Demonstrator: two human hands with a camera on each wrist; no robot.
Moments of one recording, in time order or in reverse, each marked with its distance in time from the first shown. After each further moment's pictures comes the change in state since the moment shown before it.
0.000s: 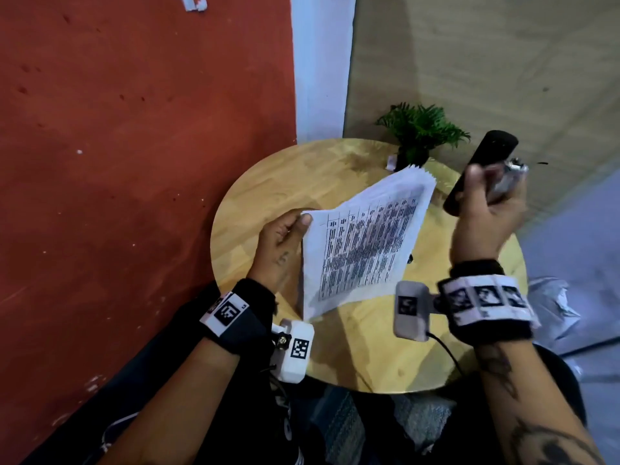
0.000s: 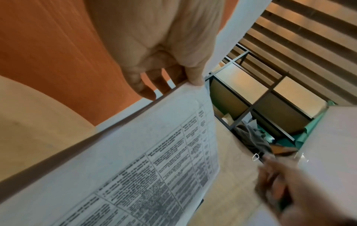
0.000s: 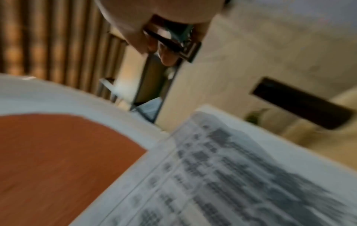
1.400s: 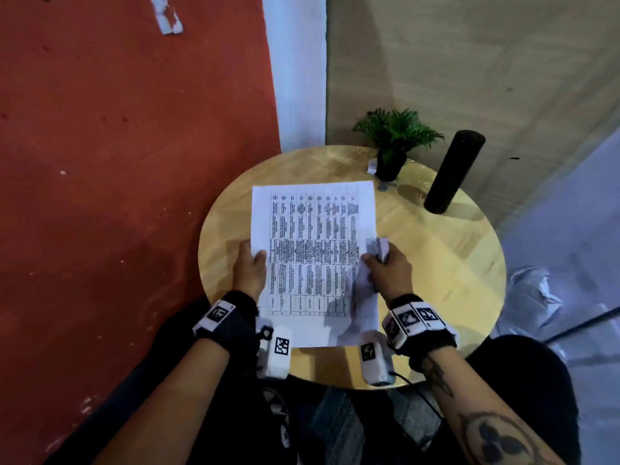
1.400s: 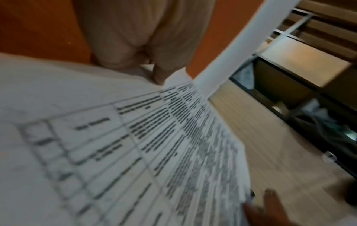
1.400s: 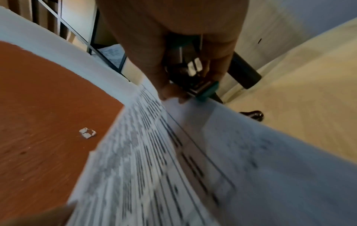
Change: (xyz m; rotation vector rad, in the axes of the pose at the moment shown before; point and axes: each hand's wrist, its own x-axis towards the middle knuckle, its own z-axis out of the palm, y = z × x) left_hand 0.007 -0.091 -0.038 0.465 0.238 -0.291; right_hand -0.078 0.069 -0.021 -0.631 -0.522 0.437
